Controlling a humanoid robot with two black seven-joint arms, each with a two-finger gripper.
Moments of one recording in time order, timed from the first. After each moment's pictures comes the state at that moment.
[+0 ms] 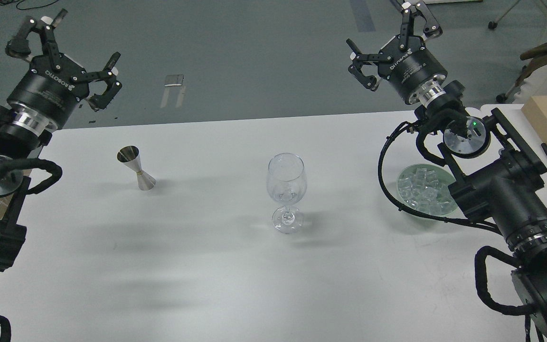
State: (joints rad) left arm -0.54 0.46 -1.33 -1.08 0.20 -0.38 0.10; right arm 0.78 -0.02 1.34 0.76 -0.29 0.42 -0.06
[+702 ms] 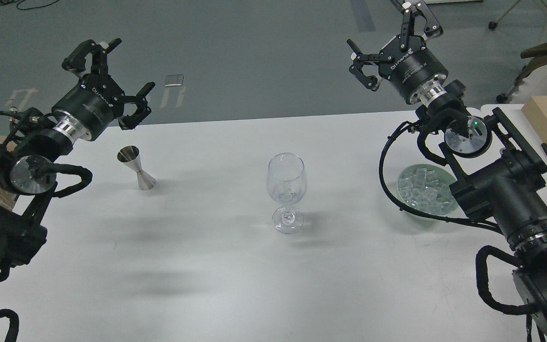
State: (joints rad) left arm -0.59 0.45 -1.20 -1.03 0.32 -0.36 0.08; right arm 0.78 -0.02 1.34 0.75 -0.29 0.42 -0.06
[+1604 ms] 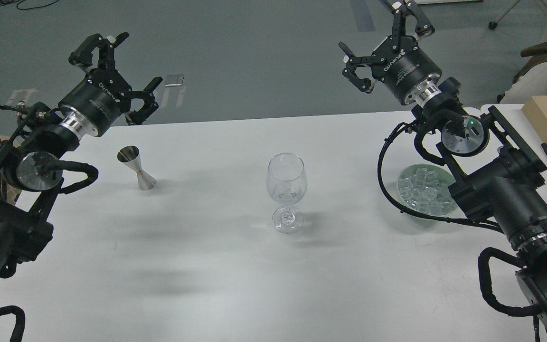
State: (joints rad) left arm -0.60 0.43 -1.20 -1.05 0.32 -0.37 0.08; right arm 0.78 -0.06 1.25 0.79 -0.29 0.42 -0.07
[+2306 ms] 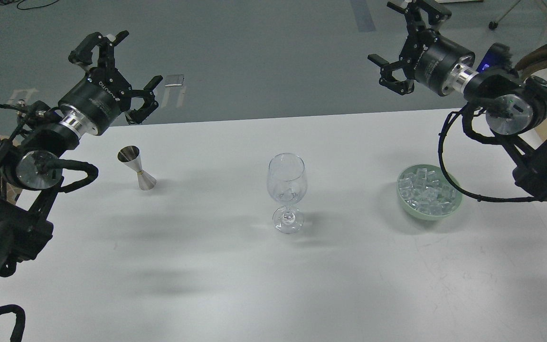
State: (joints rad) left arm -0.61 0.43 -1.20 -1.05 0.32 -0.37 0.08; right arm 0.91 -0.41 0.84 0.88 -0.30 0.33 -0.07
